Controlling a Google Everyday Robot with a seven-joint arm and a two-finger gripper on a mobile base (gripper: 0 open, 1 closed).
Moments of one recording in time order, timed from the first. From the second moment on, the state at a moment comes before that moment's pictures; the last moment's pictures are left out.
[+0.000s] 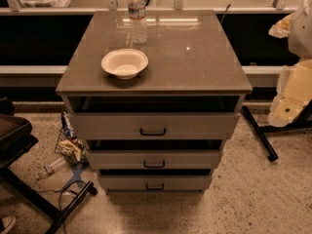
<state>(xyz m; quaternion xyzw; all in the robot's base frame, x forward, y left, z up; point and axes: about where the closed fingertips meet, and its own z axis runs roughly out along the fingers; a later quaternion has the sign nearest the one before) 0.438 -0.214 0.987 -0.60 0.78 -0.05 0.18</state>
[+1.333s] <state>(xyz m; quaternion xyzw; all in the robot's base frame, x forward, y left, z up) 0.485 -0.196 0.849 -0.58 0.77 -0.01 0.25</state>
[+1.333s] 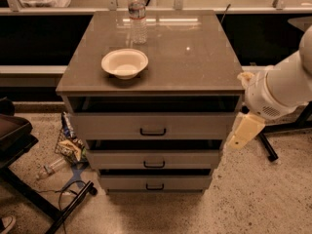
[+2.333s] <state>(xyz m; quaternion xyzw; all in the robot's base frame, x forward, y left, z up) 0.505 -0.171 0.686 -0.55 0.76 0.02 0.34</state>
